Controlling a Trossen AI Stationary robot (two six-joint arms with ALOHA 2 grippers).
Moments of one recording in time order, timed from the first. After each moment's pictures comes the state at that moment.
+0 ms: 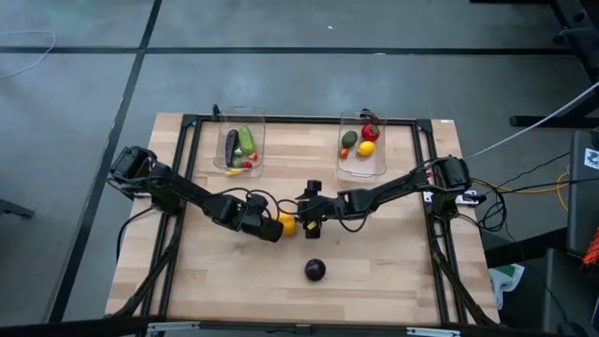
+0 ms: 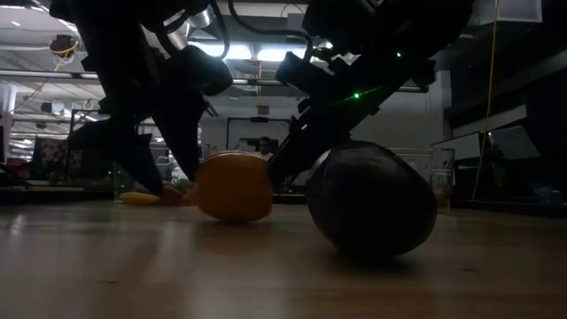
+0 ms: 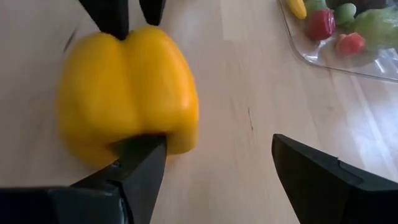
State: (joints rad) left arm -0.31 1.62 0.88 -0.47 -0.30 -1.47; right arm 0.14 1.90 1.06 0.14 0.29 -0.11
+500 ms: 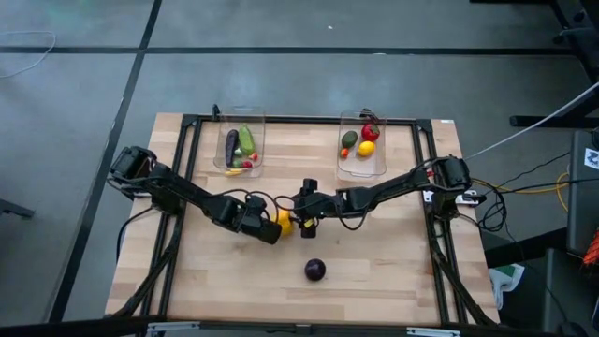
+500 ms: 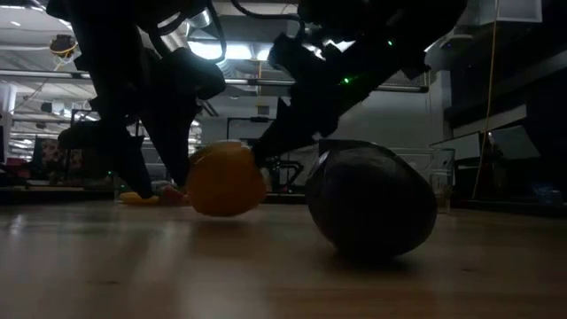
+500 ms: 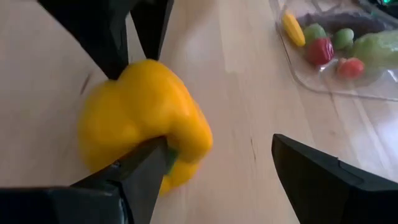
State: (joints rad) left arm -0.31 1.62 0.88 -0.50 -0.27 -1.47; right arm 0.14 1.90 1.11 0.16 0.23 -0.08
